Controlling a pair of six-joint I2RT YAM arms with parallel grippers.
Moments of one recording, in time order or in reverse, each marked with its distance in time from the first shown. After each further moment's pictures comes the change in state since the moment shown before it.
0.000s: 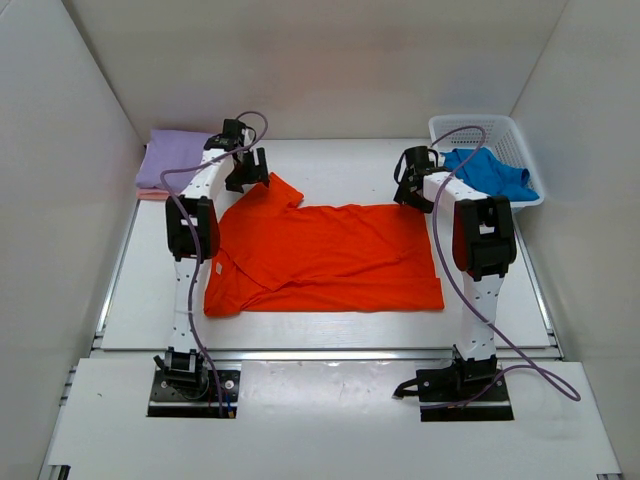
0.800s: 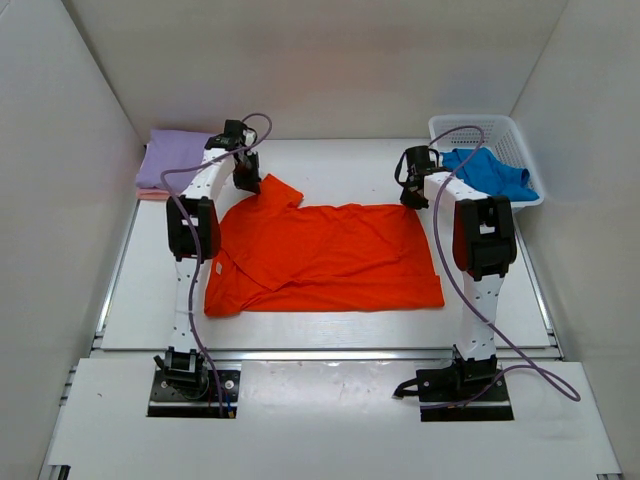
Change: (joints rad) left arm -0.005 0.010 0.016 -0.051 0.067 0.075; right arm -0.005 0.001 0.000 0.016 -0.048 -0.042
